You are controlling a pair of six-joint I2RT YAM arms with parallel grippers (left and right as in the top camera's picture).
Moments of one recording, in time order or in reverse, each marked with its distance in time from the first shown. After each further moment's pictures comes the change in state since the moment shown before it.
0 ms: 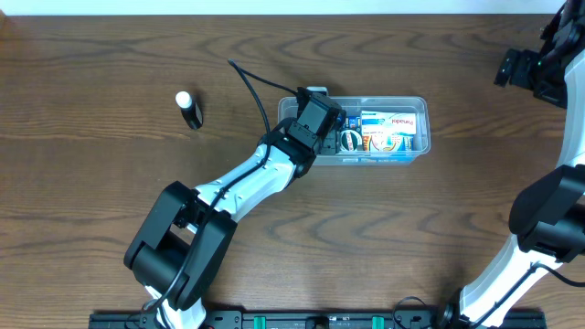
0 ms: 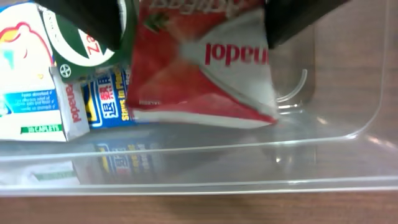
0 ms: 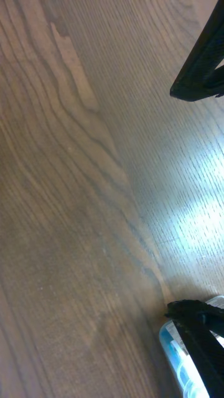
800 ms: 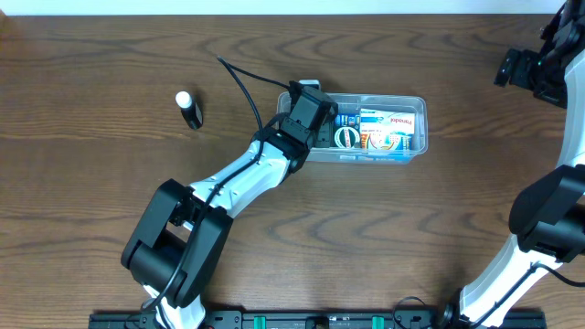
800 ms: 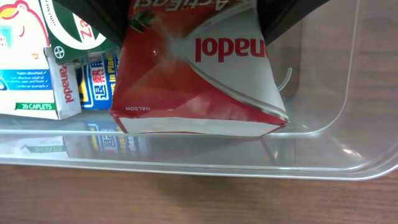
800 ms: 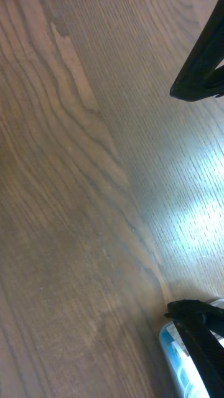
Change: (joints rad) left arm 0.037 0.000 0.000 0.038 0.000 0.001; right arm 0.000 0.000 0.000 0.000 0.000 0.000
